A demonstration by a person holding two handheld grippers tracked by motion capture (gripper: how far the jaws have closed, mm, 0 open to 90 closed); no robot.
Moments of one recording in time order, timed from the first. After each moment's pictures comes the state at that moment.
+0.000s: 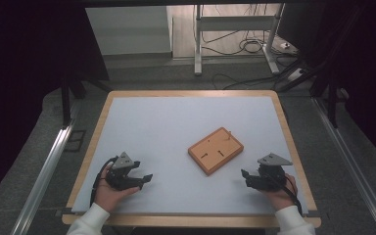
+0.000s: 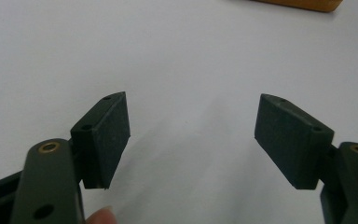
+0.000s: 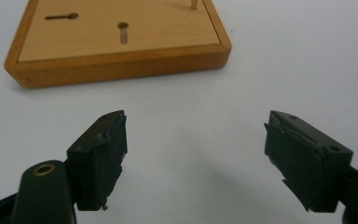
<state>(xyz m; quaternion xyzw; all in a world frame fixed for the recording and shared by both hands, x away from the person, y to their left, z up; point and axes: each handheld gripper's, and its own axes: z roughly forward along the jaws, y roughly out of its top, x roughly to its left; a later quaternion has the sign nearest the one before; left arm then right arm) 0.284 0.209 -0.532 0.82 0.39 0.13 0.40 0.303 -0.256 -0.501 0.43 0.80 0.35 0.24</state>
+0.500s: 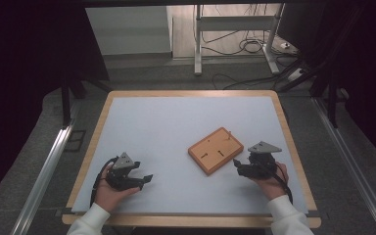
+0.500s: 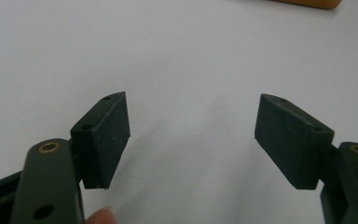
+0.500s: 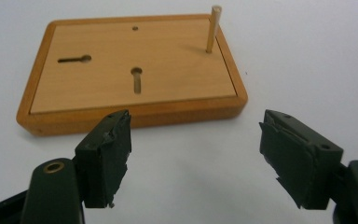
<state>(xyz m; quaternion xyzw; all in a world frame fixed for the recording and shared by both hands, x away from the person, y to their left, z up) 0.283 0.209 -0.533 0.82 0.39 0.13 0.39 0.330 -0.230 -0.486 0.42 0.80 0.35 0.24</state>
